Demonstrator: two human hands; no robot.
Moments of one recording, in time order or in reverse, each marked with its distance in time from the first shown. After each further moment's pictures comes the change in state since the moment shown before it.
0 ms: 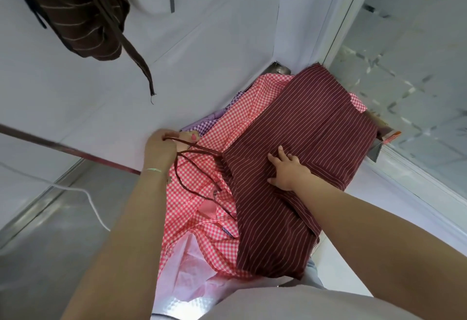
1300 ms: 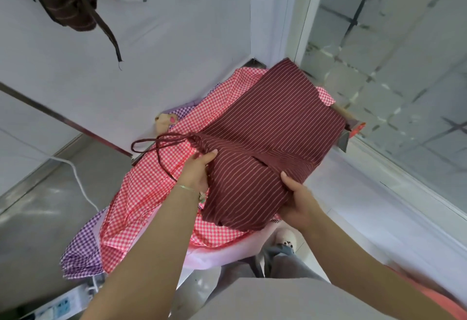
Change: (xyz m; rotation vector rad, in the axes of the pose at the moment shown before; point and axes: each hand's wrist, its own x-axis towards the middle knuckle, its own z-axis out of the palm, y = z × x) left_hand -0.132 -0.014 0.087 -0.697 -0.432 -0.537; right_hand -0.133 0.068 0.076 2.202 -0.151 0.069
